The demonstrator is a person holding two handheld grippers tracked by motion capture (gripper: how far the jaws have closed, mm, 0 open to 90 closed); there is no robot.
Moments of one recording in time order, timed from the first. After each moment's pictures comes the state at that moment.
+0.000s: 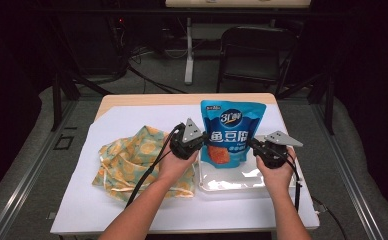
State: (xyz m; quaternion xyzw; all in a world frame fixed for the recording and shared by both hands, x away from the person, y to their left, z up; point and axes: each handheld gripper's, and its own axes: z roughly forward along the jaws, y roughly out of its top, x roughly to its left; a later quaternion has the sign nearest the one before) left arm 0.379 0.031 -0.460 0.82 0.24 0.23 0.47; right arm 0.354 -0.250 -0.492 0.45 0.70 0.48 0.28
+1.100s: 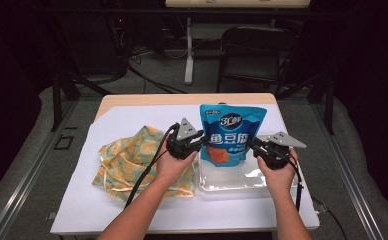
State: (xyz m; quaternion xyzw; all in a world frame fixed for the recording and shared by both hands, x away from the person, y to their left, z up) left arm 0.381 0.041 -0.463 0.81 0.27 0.20 0.48; right arm 0.351 -0.255 -0.492 0.45 0.69 0.49 0.27
